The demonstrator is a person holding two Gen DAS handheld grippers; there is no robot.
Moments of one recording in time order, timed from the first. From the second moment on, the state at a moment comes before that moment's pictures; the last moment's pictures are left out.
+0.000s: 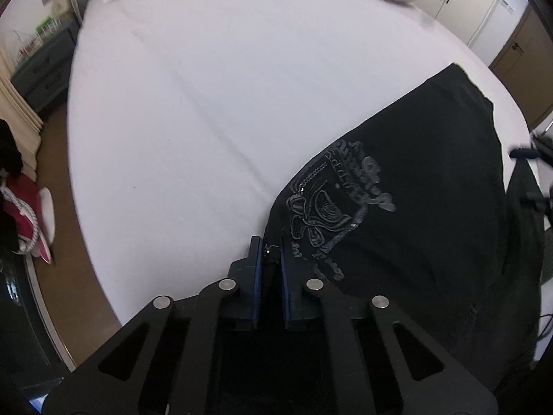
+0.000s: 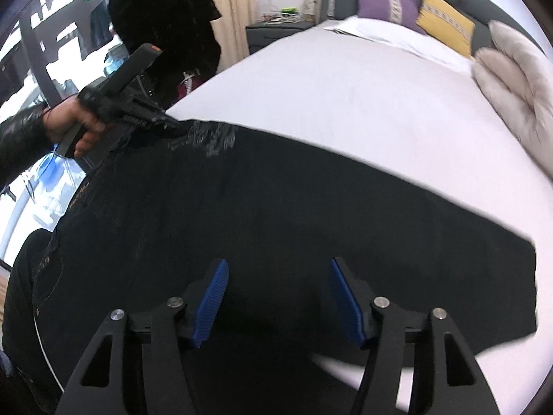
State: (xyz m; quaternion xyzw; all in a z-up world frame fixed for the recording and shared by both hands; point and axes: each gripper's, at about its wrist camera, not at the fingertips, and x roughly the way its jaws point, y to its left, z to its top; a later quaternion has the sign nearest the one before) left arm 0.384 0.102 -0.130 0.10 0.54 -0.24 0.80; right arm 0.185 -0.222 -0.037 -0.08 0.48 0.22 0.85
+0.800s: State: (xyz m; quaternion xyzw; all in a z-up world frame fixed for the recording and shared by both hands) left arm 0.199 0.146 -0.108 0.01 0.37 -0.20 0.91; right arm 0.310 -0.095 -0.083 -0.26 0.55 0.28 0.74
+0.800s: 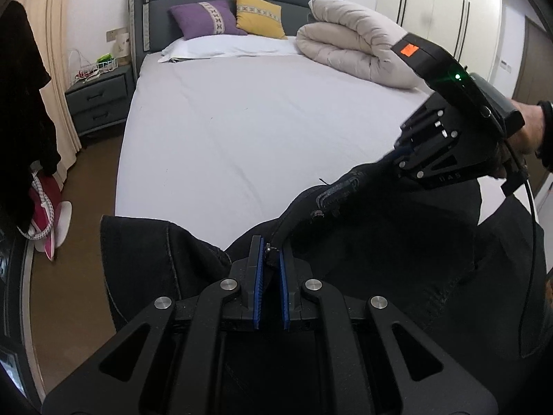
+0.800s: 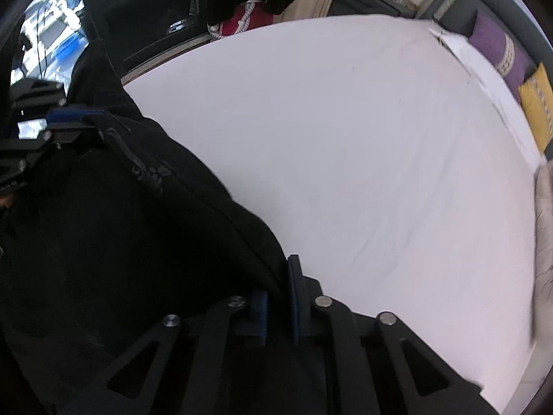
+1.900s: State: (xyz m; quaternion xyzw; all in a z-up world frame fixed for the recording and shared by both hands) left arm -0.060 0.093 -0.081 0.22 0.40 -0.32 0.83; right arm -0.002 -0.039 -0.096 -0.54 0.42 0.30 0.67
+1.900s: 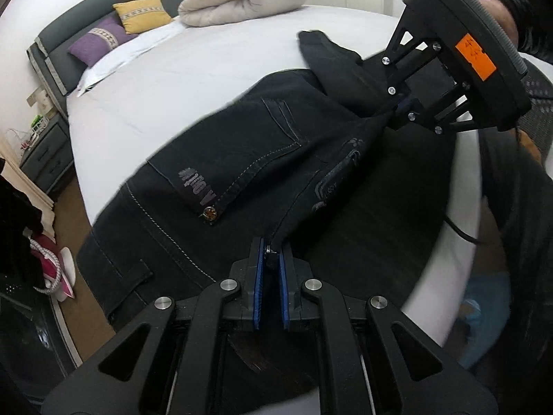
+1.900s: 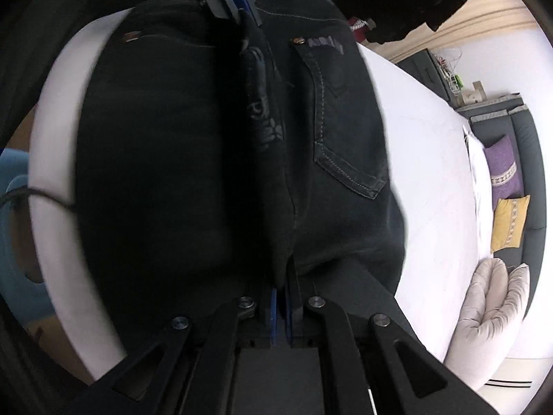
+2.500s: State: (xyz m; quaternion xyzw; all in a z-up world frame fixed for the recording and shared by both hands) left arm -0.120 0.077 -0.073 0.28 0.40 -0.36 0.79; right arm -0.078 -0.044 -0.104 -0.64 0.36 0.28 0.62
